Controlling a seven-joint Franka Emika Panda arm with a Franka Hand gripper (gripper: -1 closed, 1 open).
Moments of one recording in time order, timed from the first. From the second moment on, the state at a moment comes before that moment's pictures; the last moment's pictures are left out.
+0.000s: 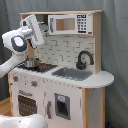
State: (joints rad) arm -1.29 -1.46 1.01 -1.92 0.29 2.75 -0.20
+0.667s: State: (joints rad) arm -1.40 -1.46 1.02 -1.79 0.29 2.63 -0.14
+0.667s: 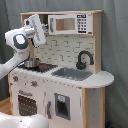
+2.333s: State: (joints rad) arm -1.39 -1.48 0.90 -1.88 0.29 2.32 -0.11
